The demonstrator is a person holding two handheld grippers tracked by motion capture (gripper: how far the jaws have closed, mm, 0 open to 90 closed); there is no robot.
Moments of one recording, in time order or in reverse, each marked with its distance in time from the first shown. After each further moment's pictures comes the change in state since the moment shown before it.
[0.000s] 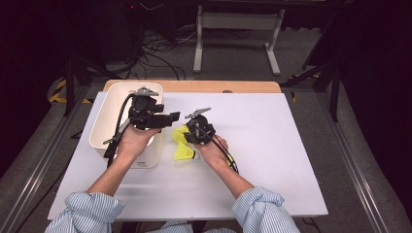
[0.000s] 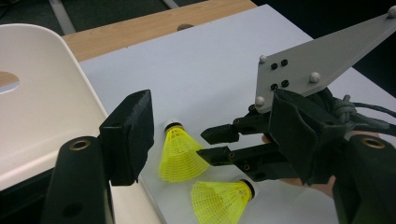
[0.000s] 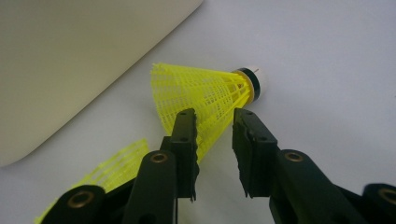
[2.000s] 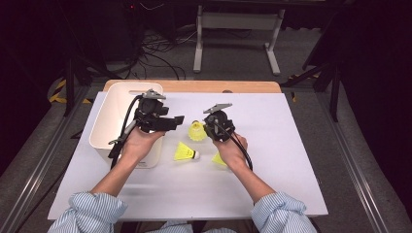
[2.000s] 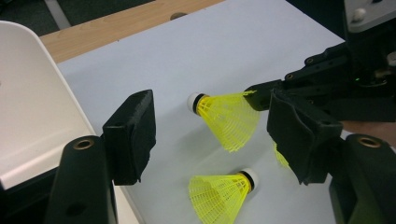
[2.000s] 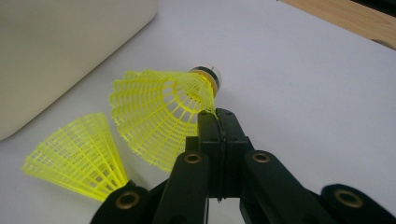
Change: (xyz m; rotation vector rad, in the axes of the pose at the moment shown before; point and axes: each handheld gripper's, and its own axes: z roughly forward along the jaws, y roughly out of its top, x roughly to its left) left arm -0.013 0.000 0.009 0.053 -0.003 0.066; right arm -0.028 -0.007 -0.059 -0.032 -0.096 0.005
